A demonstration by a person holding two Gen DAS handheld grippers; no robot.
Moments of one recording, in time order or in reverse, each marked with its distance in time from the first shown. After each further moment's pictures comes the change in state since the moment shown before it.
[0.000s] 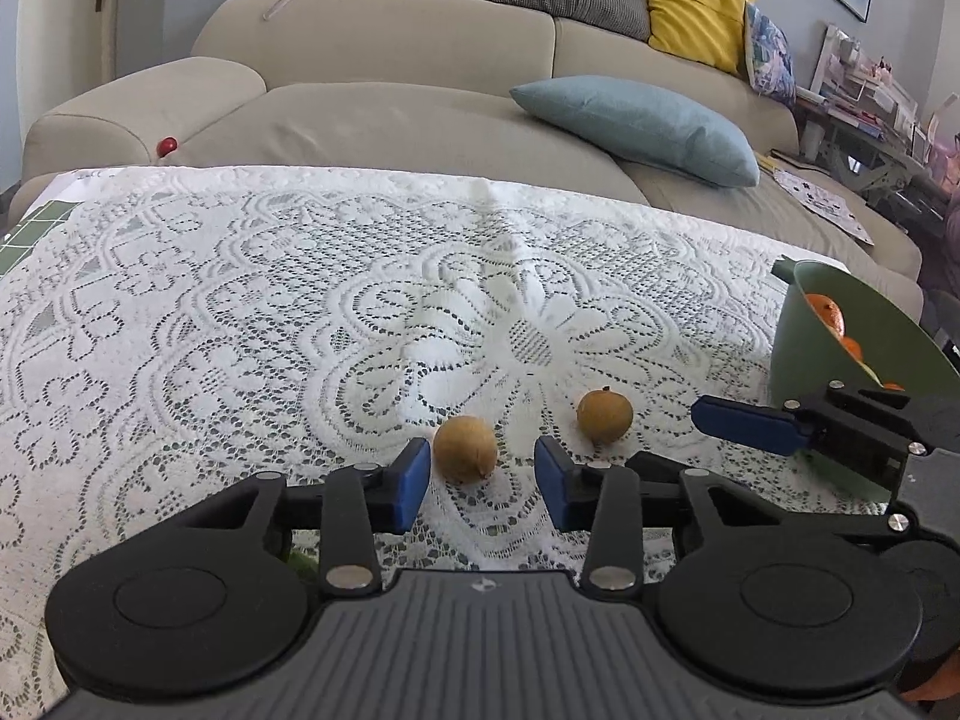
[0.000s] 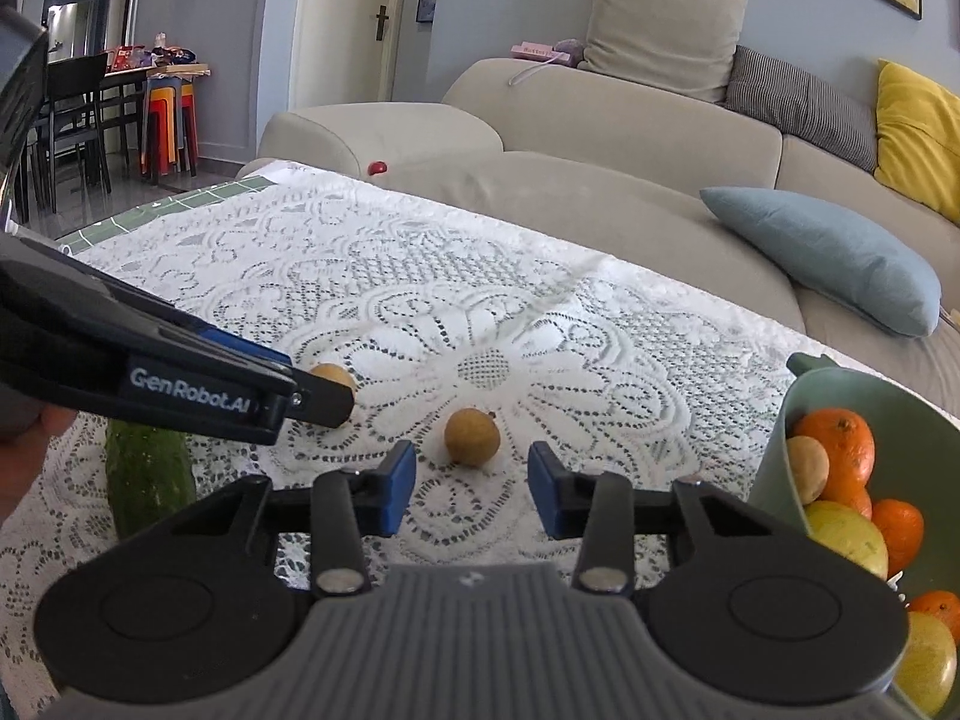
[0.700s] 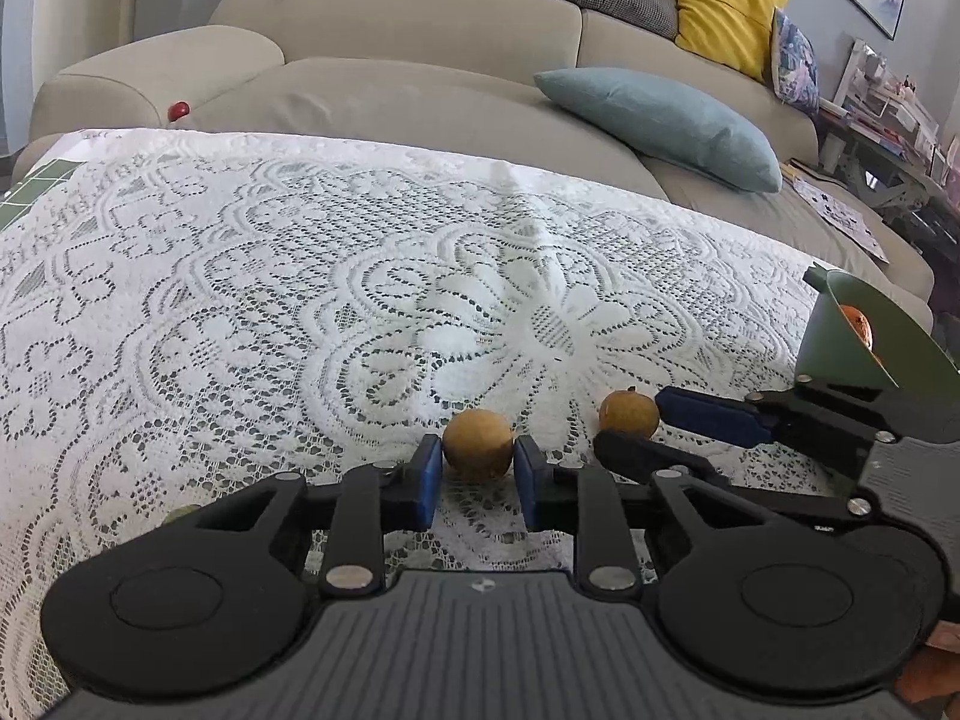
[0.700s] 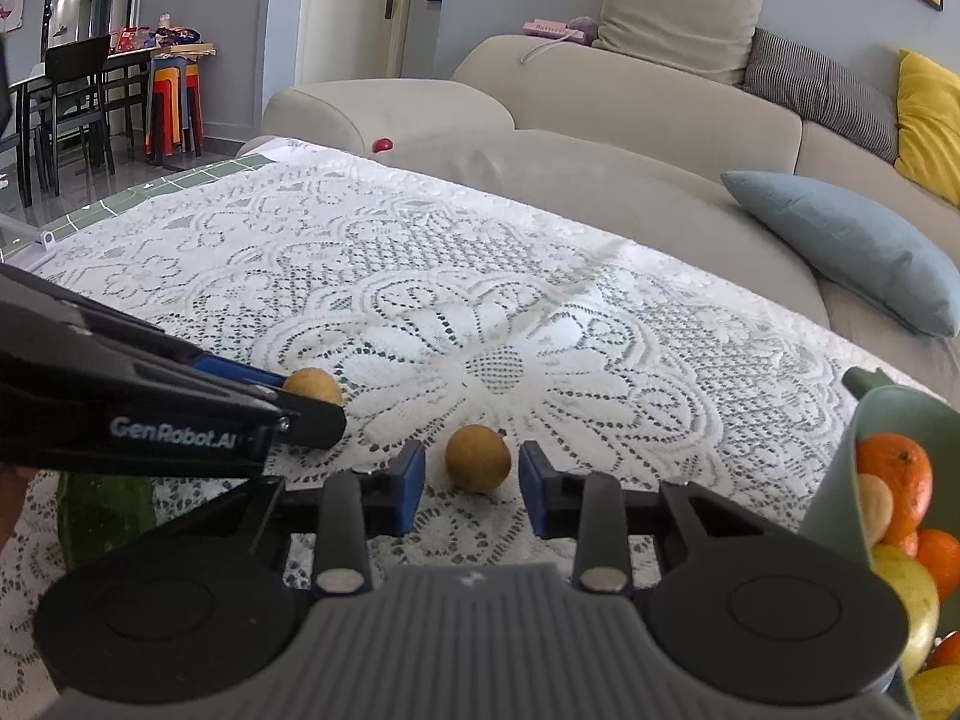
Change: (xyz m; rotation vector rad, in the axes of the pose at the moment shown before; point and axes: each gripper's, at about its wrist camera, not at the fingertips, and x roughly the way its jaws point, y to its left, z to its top) left arm 0.014 0.009 -0.001 -0.063 0.026 0.000; right arm 0.036 0.001 0.009 -0.006 0.047 0.019
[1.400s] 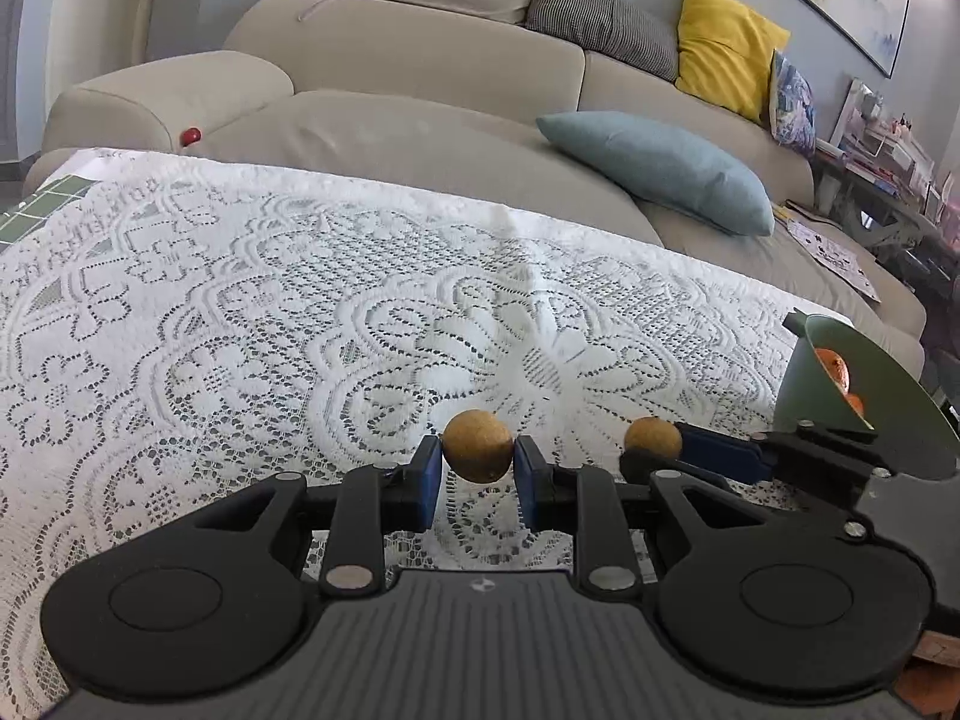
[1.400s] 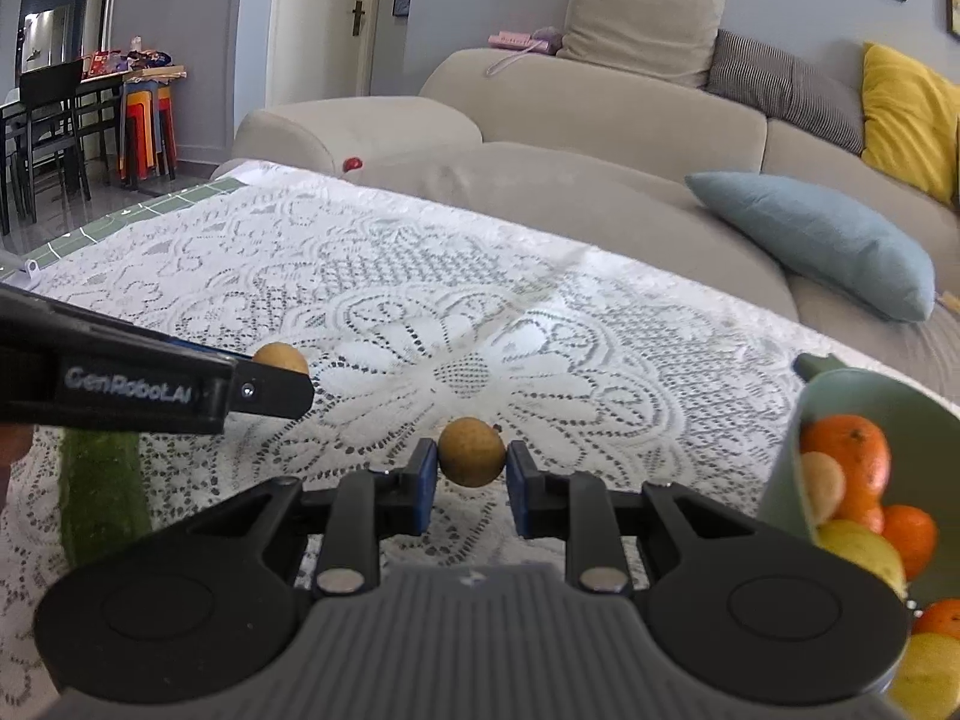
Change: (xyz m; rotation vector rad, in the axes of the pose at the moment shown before) left arm -0.019 -0.004 0.003 -0.029 -0.082 -0.004; right arm -0.019 -0.005 -0.004 0.041 -0.039 -0.051
